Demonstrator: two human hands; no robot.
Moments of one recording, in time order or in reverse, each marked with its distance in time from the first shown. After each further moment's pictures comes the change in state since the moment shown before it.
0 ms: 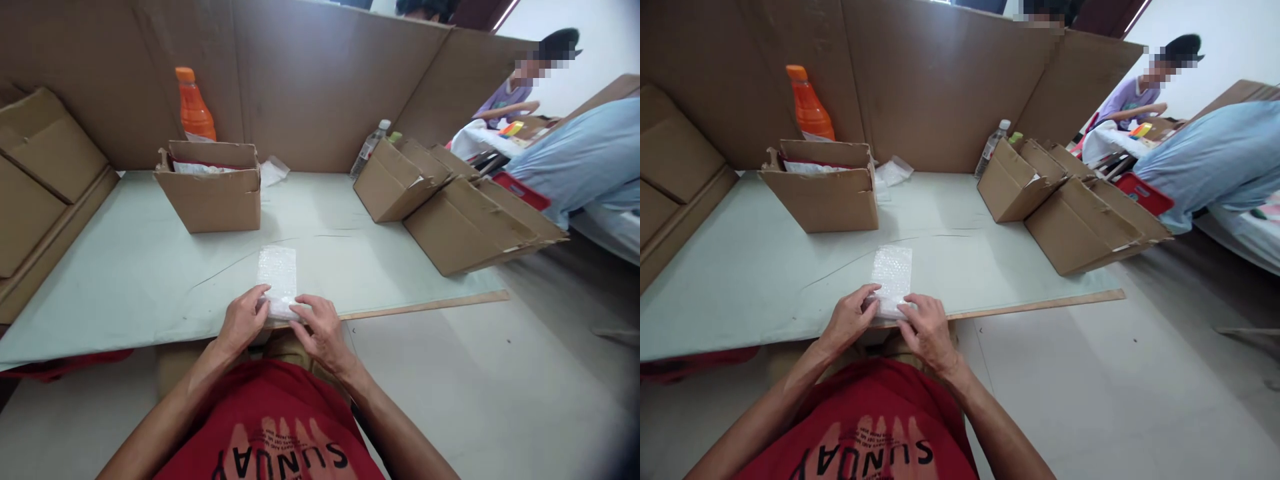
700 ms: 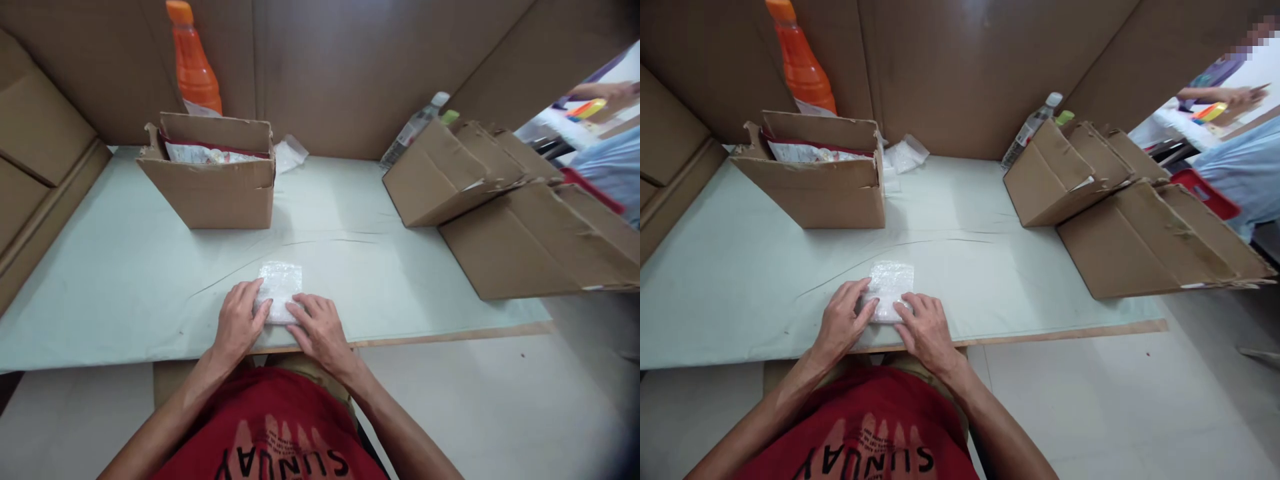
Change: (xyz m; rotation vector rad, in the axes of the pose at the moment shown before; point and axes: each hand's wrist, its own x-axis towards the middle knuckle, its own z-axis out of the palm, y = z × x) left_hand 0.023 -0.011 -0.004 -0.024 0.113 -0.146; right_hand 0.045 0.024 0.013 -0.062 -0.224 -0.070
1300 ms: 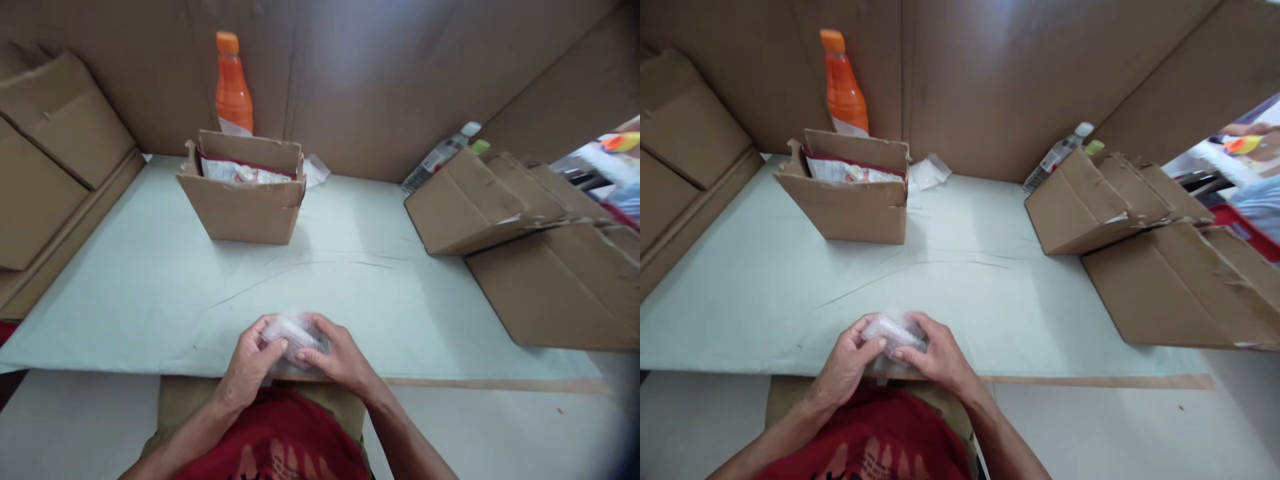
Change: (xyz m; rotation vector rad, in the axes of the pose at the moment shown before) left_hand -0.021 0.017 -0.006 -0.938 -0.166 -0.541; right_hand 0.032 0.002 -0.018 0.639 -0.260 0.352
